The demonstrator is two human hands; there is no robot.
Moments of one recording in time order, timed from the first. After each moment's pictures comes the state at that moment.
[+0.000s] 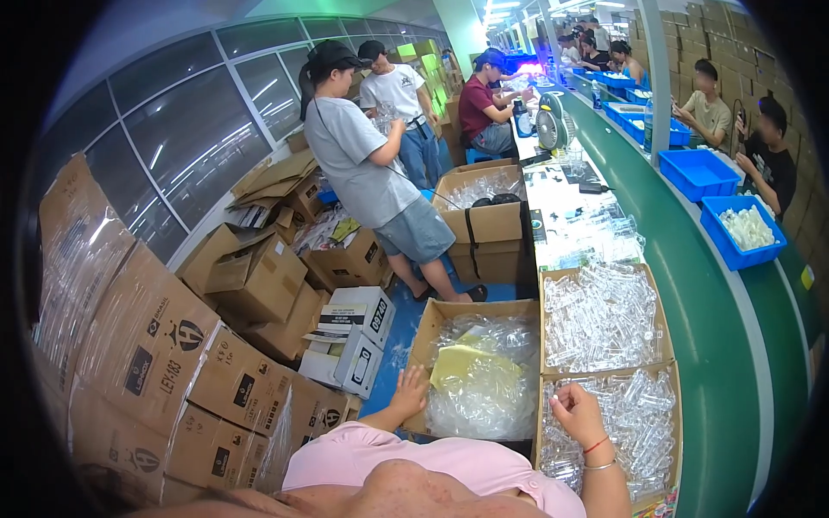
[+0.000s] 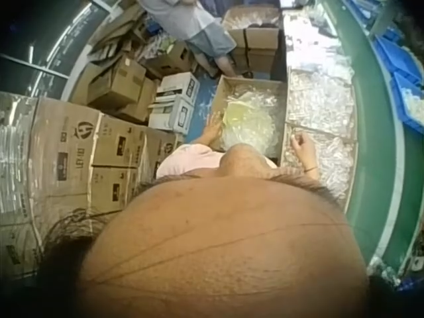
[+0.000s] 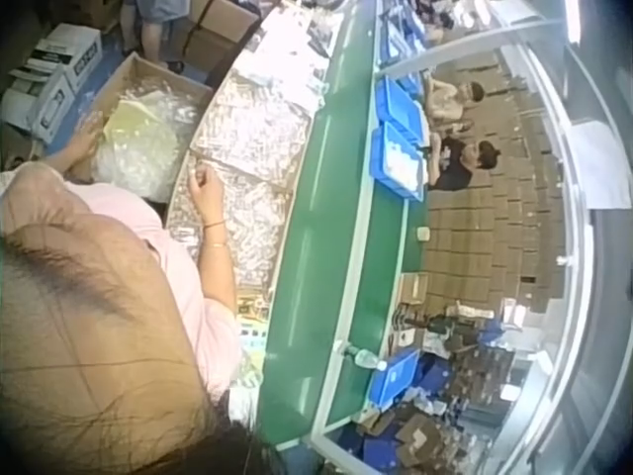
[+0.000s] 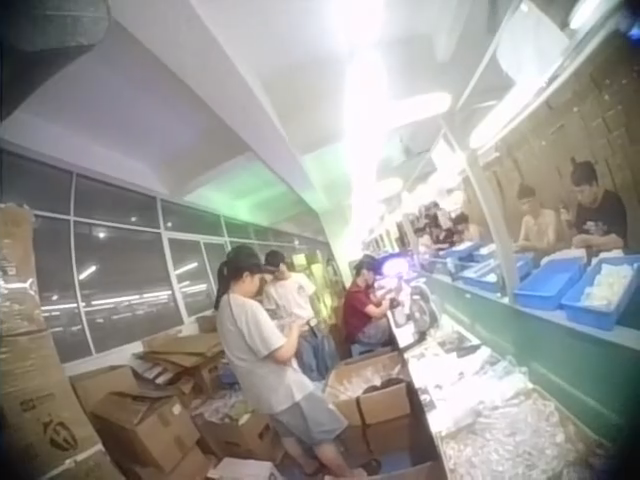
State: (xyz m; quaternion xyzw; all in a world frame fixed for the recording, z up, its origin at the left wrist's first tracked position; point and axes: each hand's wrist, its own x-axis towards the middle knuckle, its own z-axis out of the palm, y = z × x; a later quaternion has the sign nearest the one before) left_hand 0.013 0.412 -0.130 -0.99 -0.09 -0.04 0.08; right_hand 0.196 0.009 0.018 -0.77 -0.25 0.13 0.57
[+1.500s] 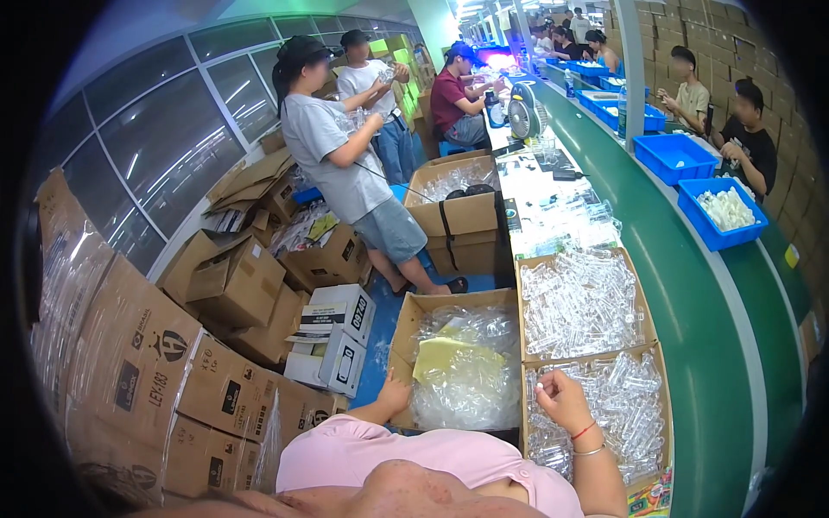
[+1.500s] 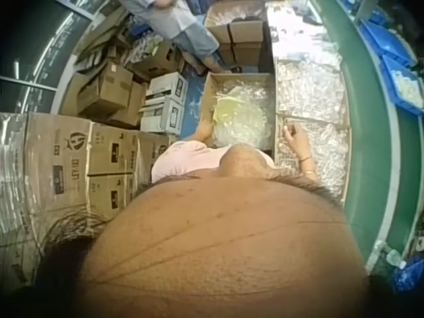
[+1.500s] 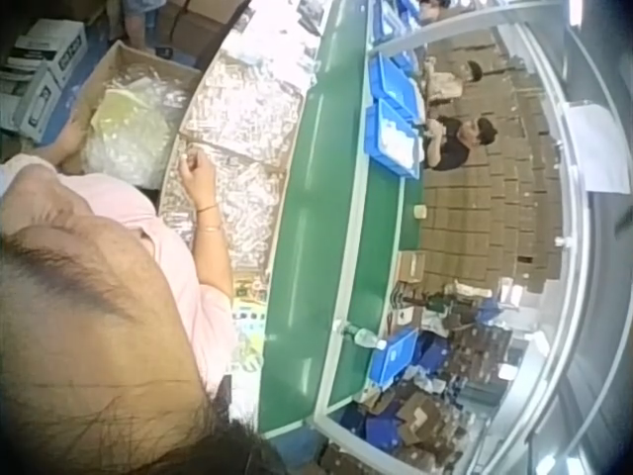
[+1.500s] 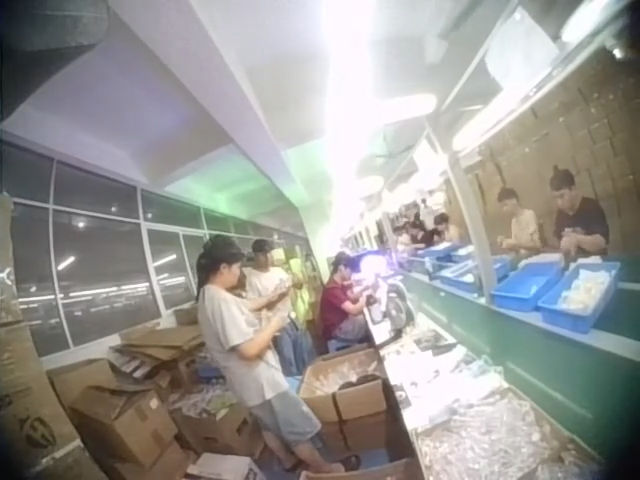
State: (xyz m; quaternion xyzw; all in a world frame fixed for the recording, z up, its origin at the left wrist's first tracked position) left_hand 0.019 0.422 -0.150 -0.99 -0.04 0.10 0.12; right_hand 0.193 0.007 0.025 -0.77 -0.26 0.12 0.57
